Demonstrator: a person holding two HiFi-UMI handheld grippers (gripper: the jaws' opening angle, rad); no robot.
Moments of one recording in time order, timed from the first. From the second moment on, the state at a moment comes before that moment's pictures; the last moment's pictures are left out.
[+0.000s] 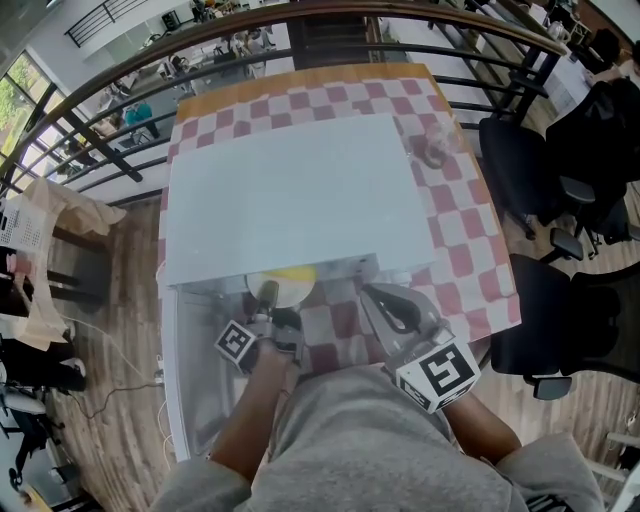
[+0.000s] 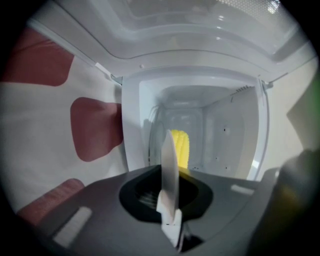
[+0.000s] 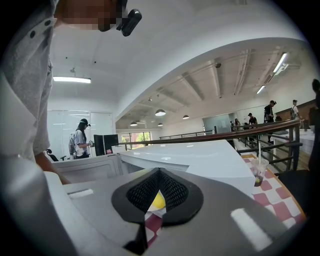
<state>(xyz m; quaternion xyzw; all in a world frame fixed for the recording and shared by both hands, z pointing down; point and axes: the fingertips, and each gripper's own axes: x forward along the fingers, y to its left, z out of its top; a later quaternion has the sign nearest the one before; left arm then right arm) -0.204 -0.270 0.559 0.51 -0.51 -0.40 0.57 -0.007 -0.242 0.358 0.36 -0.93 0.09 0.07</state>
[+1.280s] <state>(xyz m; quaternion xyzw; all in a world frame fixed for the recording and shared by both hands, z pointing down) -0.205 -0.274 0.536 0.55 -0.53 -0.34 0.54 -0.018 -0.232 0.359 0.34 -0.93 0.08 0.08</state>
